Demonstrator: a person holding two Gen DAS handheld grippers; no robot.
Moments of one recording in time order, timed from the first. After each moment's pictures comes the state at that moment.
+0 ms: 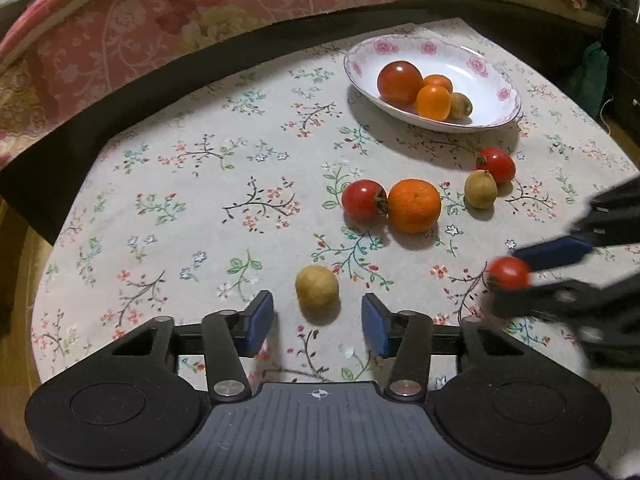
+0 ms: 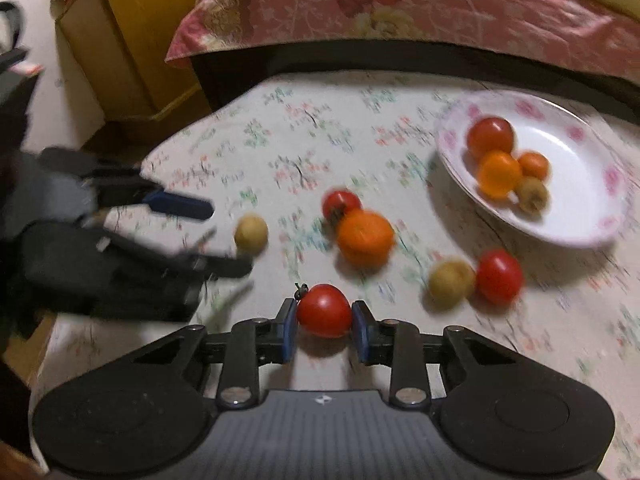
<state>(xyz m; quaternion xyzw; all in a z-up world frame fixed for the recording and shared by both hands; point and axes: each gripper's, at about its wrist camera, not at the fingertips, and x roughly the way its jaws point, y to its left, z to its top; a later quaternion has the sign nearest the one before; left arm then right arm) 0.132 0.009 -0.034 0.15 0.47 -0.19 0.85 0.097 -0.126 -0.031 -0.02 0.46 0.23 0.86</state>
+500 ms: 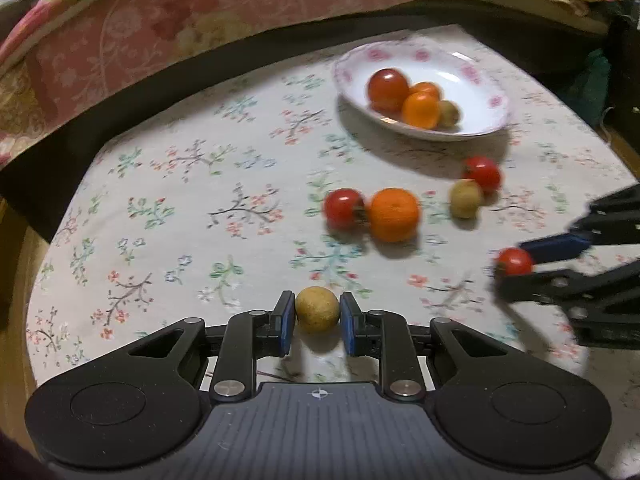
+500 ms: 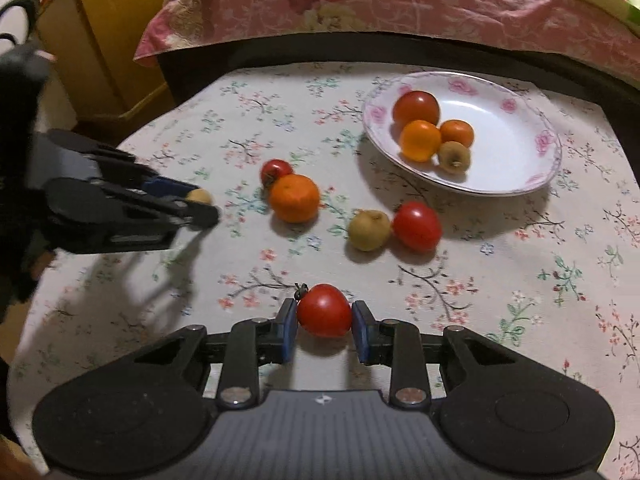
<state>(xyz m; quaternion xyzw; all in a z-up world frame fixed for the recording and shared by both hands) 0.125 -0.003 -0.022 0.13 0.46 -0.20 0.85 0.081 -0.164 -0.034 -0.02 0.46 0.18 0.87</state>
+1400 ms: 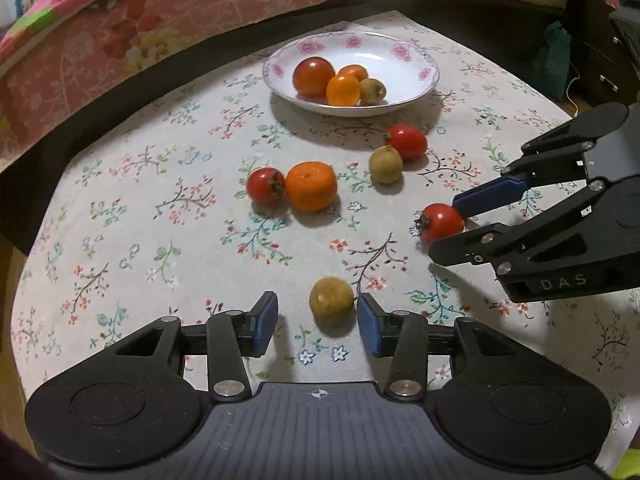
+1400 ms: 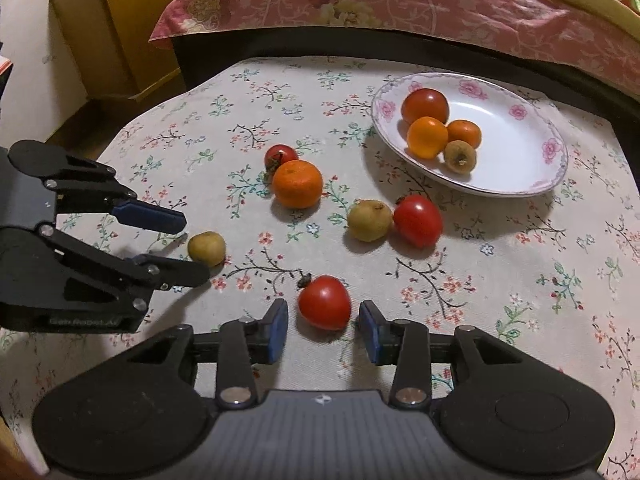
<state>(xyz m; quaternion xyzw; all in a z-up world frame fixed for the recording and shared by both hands) 0.087 -0.026 -0.027 0.17 0.45 -0.24 0.84 0.076 -0.167 -0.039 -0.06 0.45 0.20 0.87</state>
